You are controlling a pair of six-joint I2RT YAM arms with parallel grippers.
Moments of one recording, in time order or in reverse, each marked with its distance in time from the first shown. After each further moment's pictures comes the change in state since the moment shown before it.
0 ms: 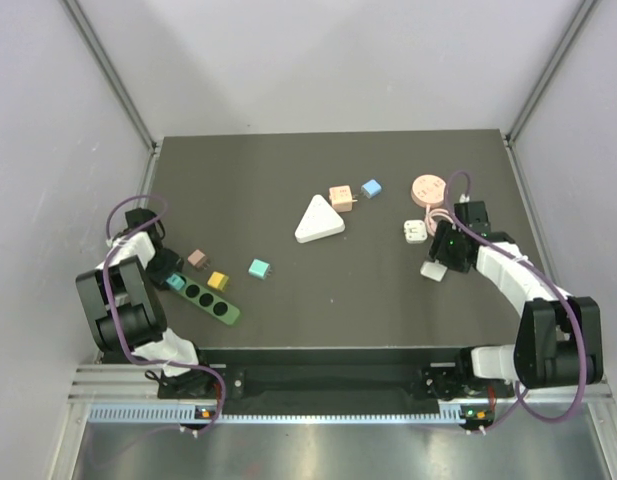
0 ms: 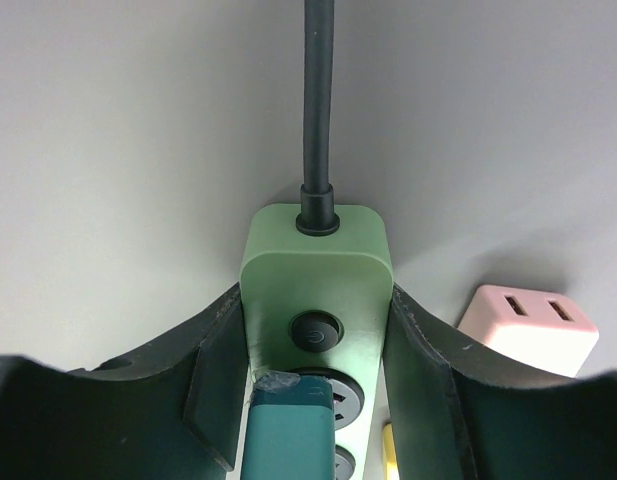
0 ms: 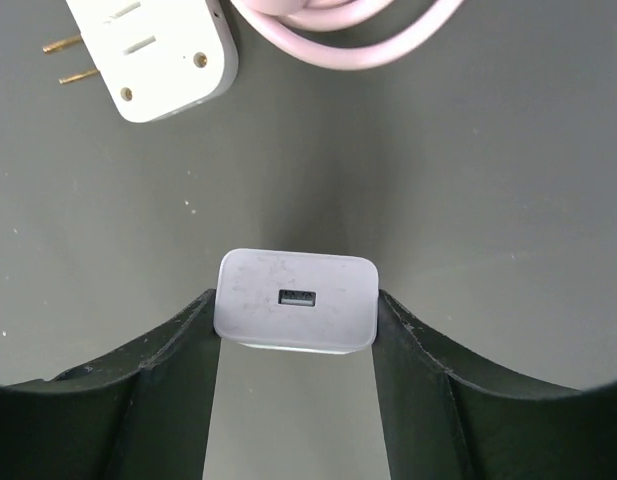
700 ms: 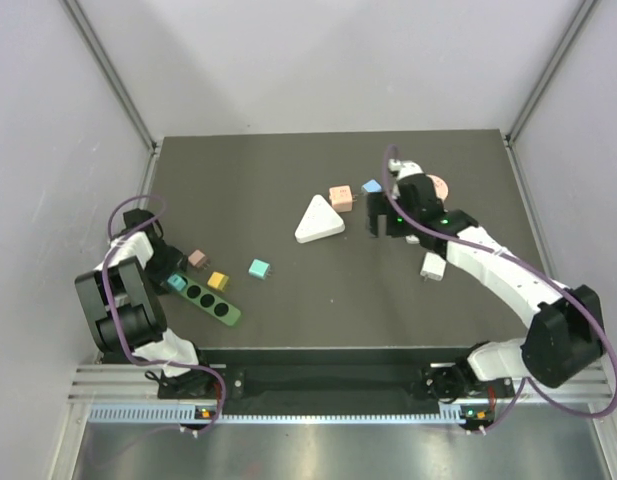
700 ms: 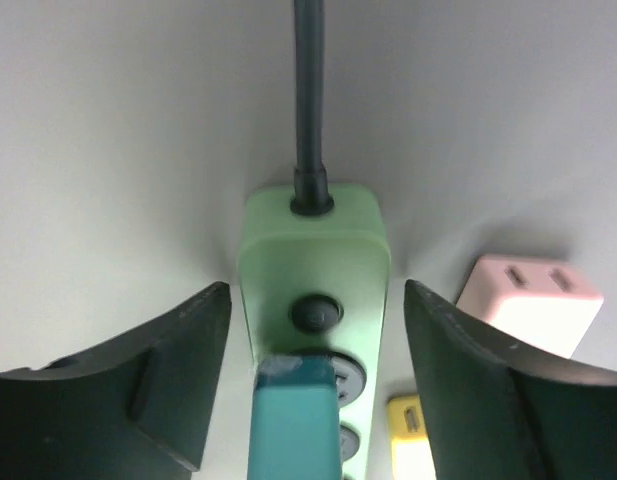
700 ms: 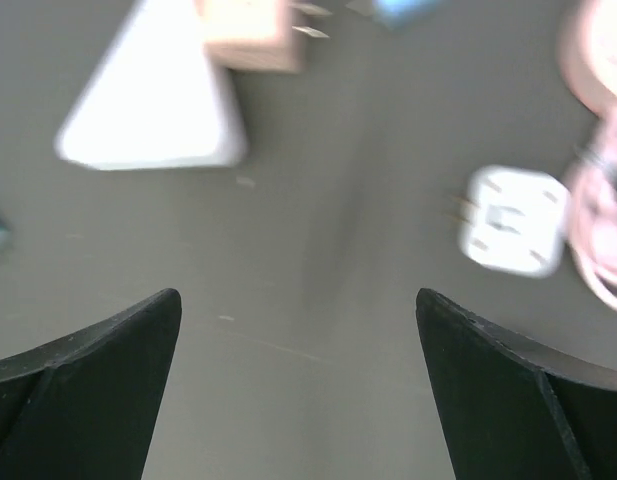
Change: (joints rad) left arm 0.011 -0.004 0.009 -0.025 0.050 0.045; right arm 0.383 0.031 0.256 0.080 0.091 -0.131
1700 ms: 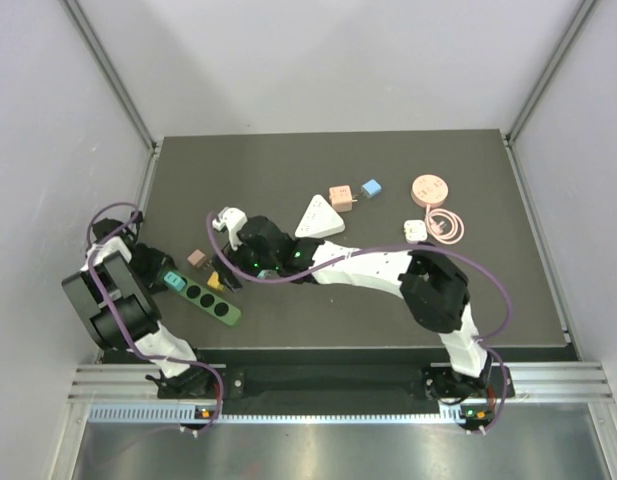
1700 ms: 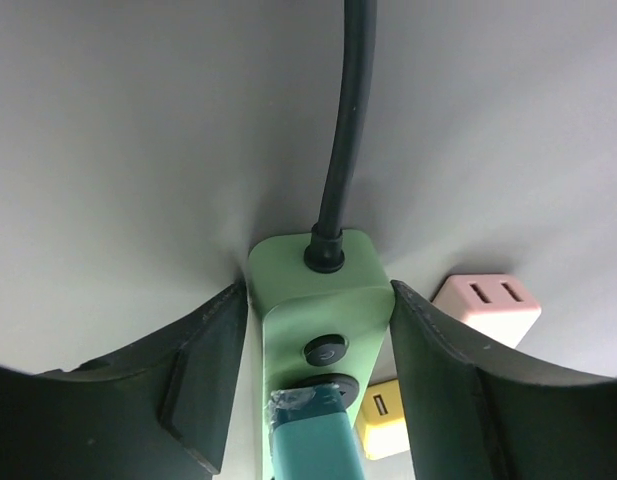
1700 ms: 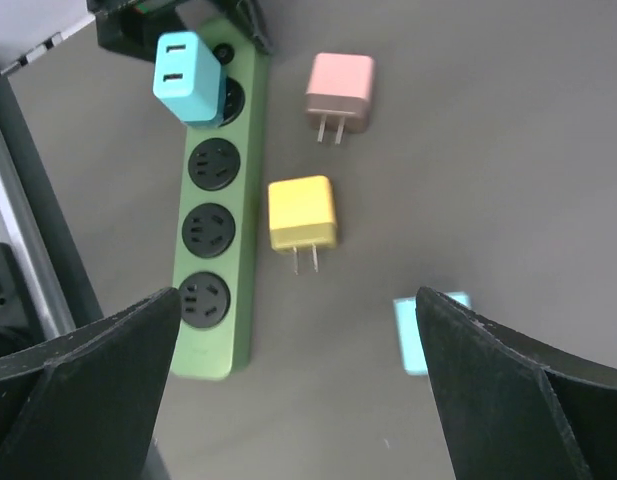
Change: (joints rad) left arm 0.205 0.052 0.023 0.029 0.268 0.033; right arm 0.677 0.706 0.605 0.317 -0.144 -0.132
